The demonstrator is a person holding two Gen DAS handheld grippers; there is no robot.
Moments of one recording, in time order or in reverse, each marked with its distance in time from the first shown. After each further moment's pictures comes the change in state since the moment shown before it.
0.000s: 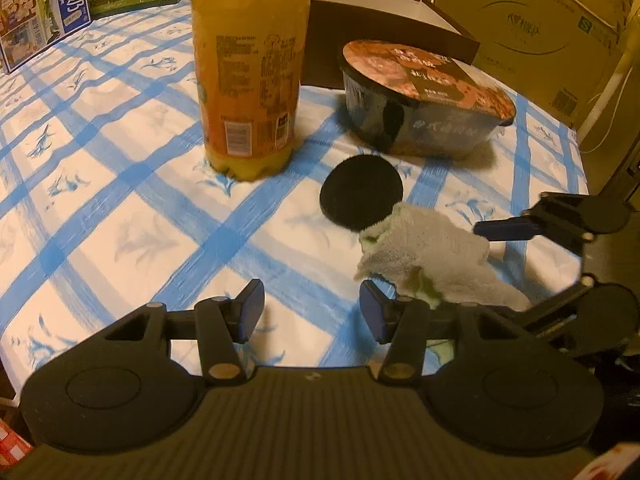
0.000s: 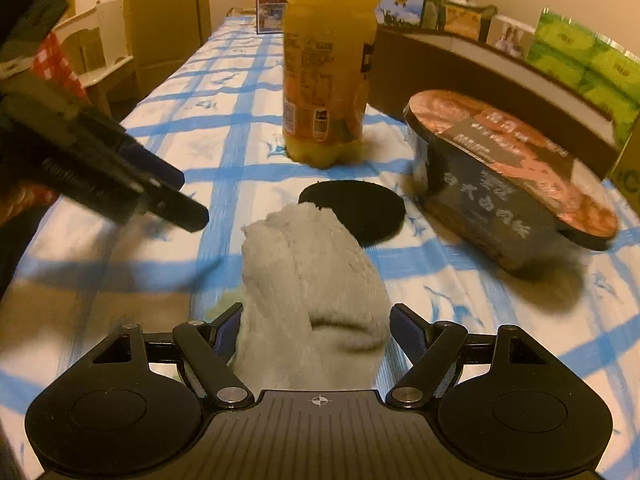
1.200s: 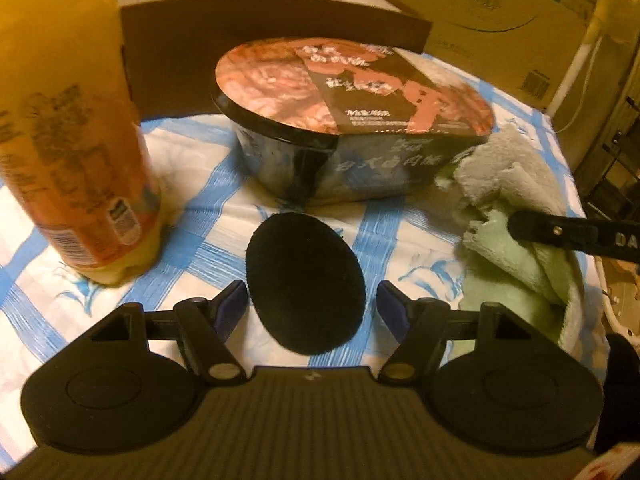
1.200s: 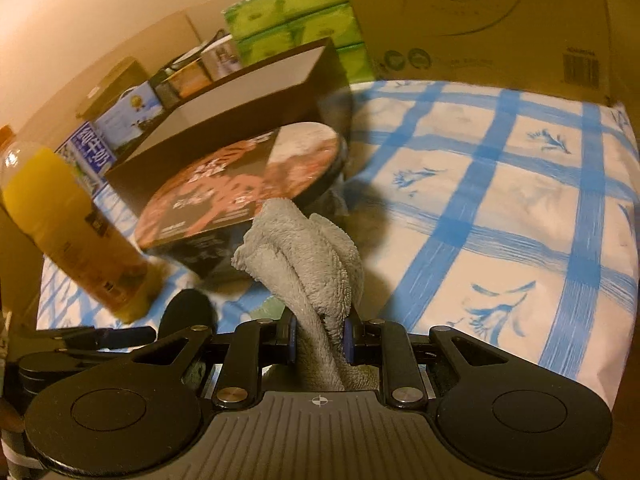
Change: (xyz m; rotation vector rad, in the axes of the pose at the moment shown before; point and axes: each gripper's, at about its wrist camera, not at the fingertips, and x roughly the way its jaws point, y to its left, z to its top) left arm 0.099 -0.059 0.060 0.129 0.003 -0.111; right arm -0.064 -0.113 -0.034 0.809 -0.193 -0.234
